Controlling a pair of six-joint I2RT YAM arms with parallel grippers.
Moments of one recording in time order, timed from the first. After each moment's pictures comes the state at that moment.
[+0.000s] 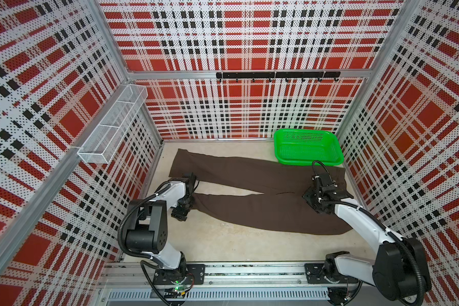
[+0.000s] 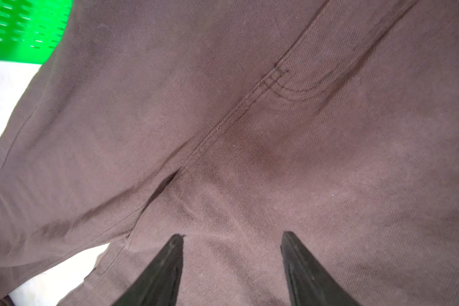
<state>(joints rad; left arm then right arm) -0.06 1.58 0.90 -0.90 -0.26 -1.45 0.19 1.22 0.75 -0.58 0.09 0.96</state>
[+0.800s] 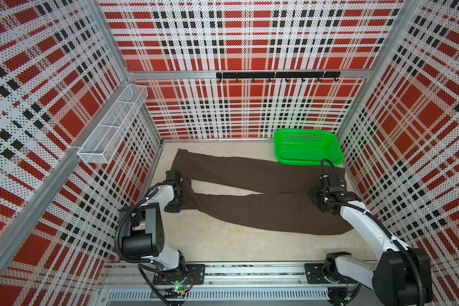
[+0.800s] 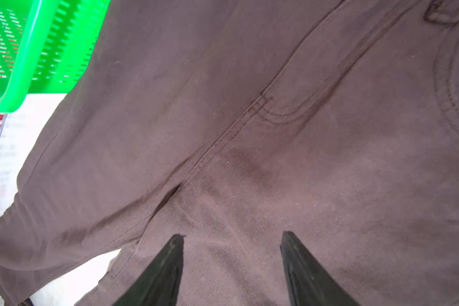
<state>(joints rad) 0.14 1.57 0.85 -0.61 -0.24 -1.42 0.09 1.16 0.75 -0.60 0.06 0.92</state>
